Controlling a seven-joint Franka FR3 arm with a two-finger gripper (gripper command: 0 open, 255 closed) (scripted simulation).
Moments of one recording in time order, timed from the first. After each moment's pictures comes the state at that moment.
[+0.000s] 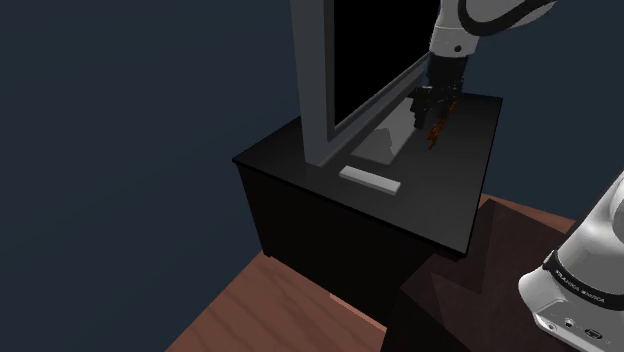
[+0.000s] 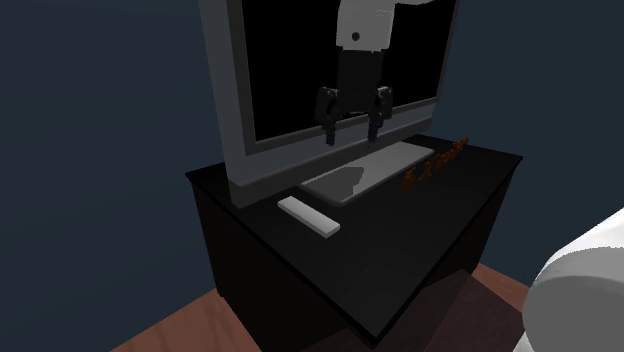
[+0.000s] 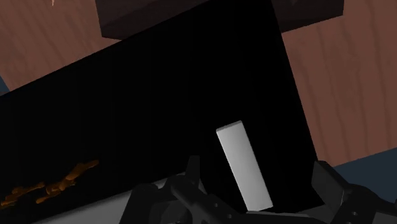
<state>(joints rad) 0.02 -0.53 0.00 -2.47 0.03 1.96 0.09</state>
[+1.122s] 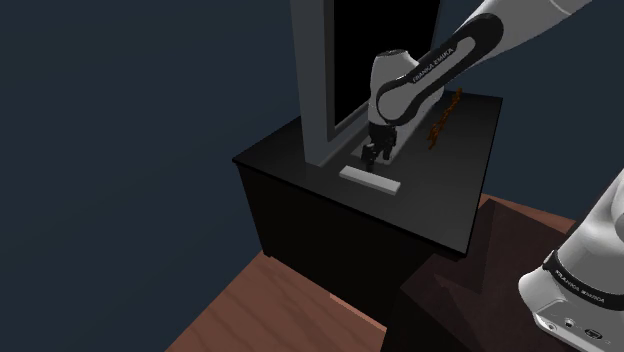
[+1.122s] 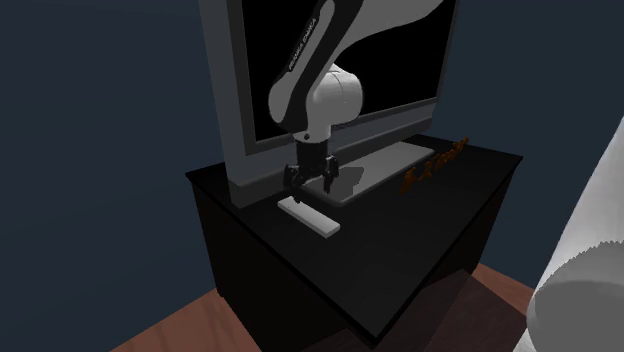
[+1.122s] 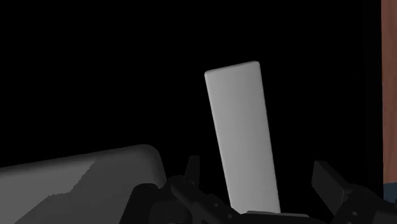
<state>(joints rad) 0.05 0.11 0.02 -2.31 -0.02 2.43 0.00</state>
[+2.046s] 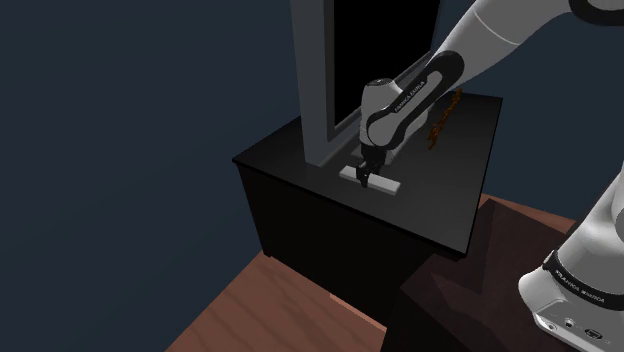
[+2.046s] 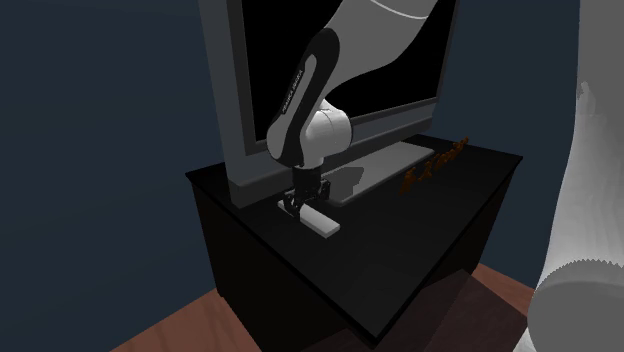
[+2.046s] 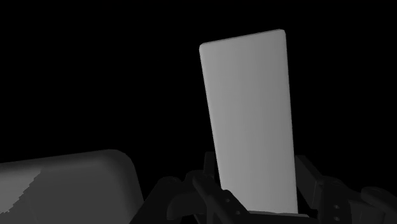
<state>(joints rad) 0.06 0.31 0.02 -2.25 -0.05 2.57 -0.01</state>
